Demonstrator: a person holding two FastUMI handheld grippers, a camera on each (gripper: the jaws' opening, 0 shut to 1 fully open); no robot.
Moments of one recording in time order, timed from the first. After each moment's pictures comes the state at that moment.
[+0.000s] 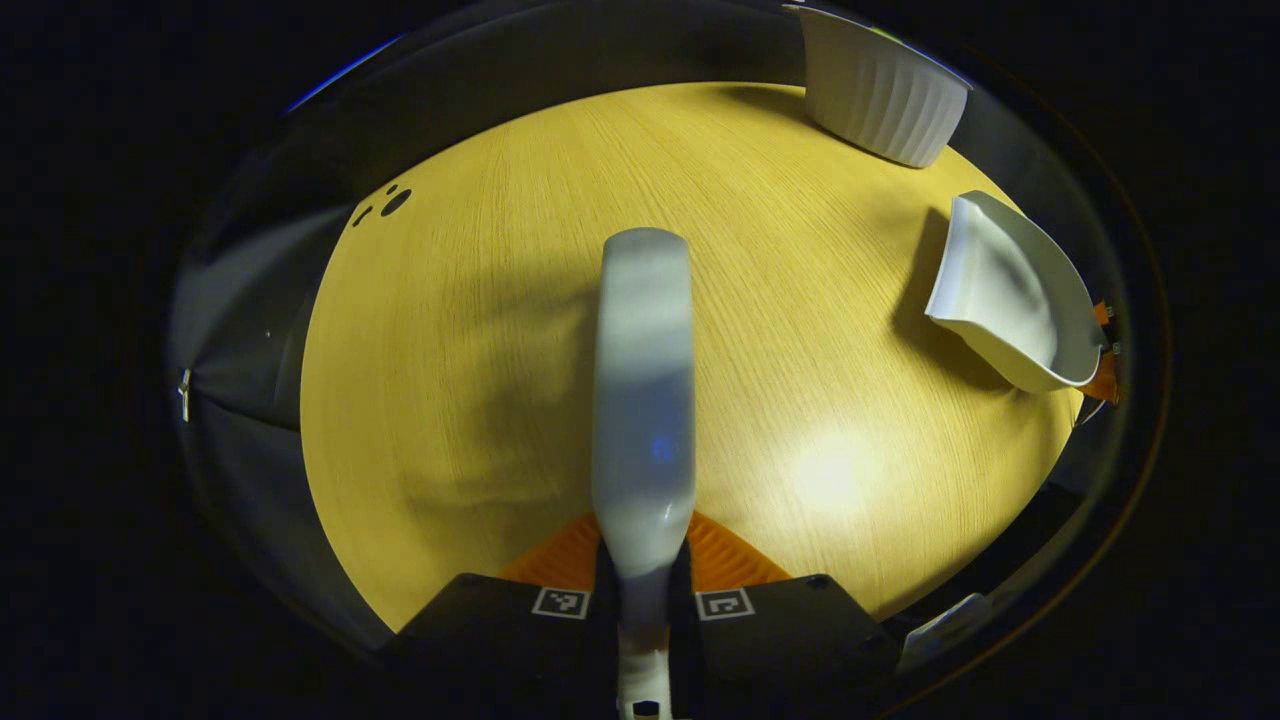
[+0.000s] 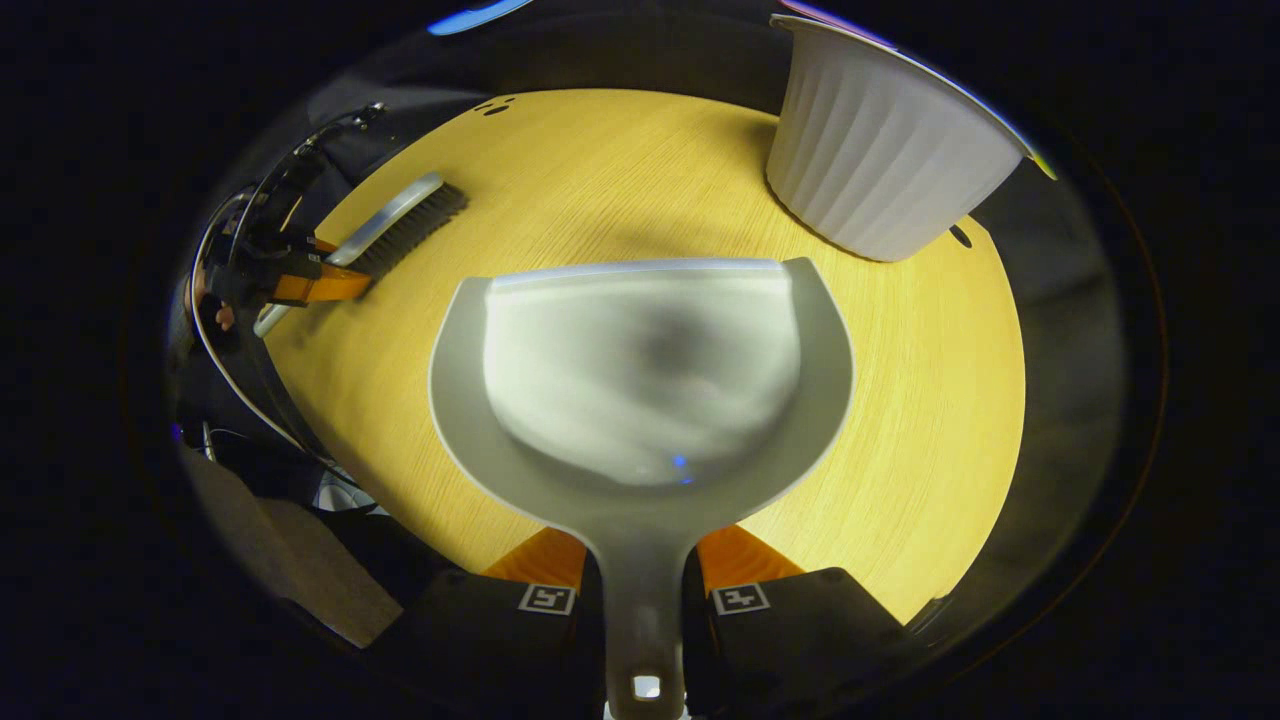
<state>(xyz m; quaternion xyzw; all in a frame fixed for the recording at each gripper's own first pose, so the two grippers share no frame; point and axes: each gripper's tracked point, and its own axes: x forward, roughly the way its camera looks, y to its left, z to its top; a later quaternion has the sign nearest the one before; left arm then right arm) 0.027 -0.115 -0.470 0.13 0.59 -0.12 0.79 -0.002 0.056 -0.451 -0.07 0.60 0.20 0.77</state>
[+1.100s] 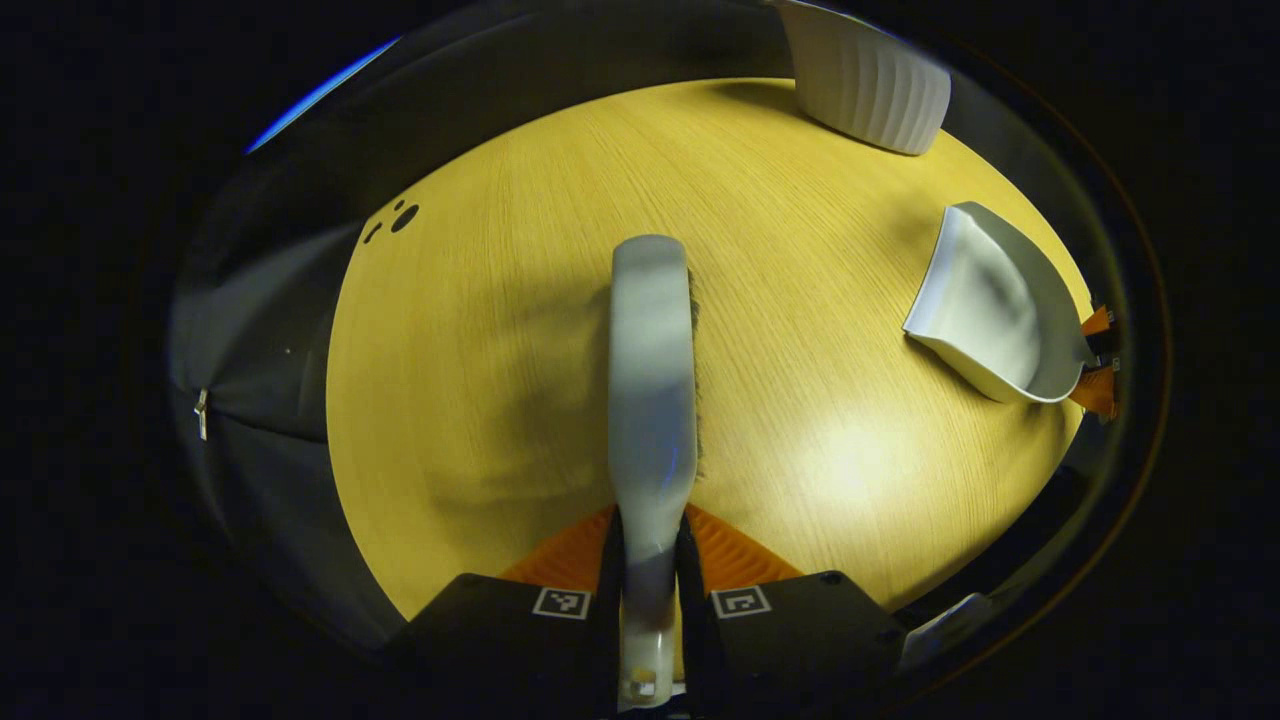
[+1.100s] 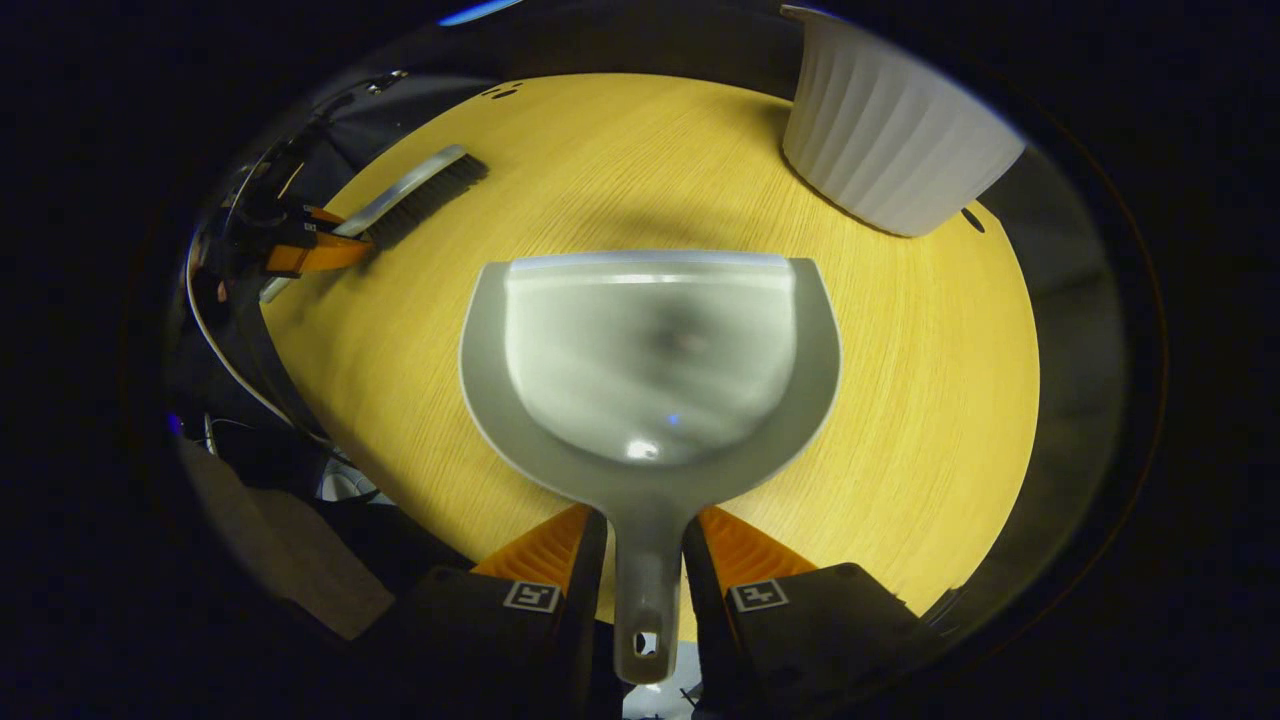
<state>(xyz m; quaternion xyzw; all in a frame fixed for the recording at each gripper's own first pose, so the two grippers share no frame) 0.024 -0.109 -0.450 0.17 0.58 -0.11 0.79 -0.029 0.059 -0.455 -0.06 0.61 0.21 0.76</state>
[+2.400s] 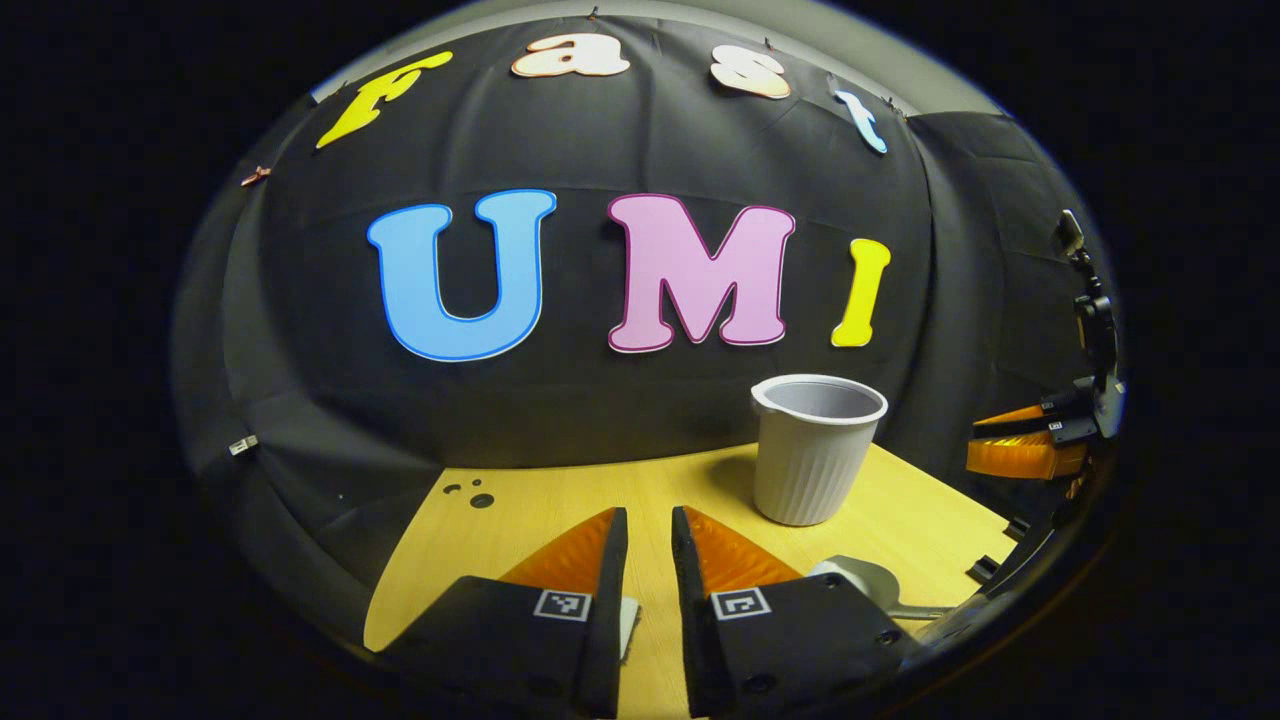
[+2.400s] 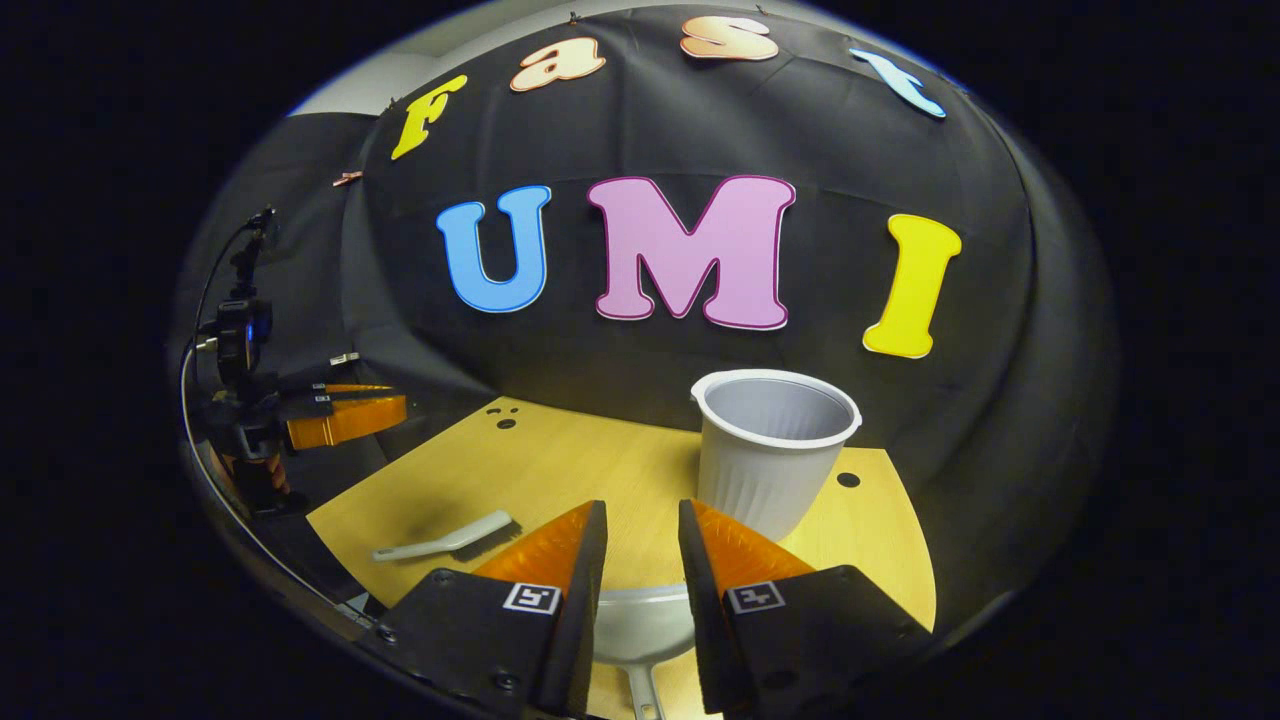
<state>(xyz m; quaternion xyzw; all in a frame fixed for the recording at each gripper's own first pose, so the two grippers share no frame) 0.061 -0.176 -0.143 0.00 0.13 -0.11 0.98 0.089 0.045 -0.167 0.04 0.18 0.15 0.97</state>
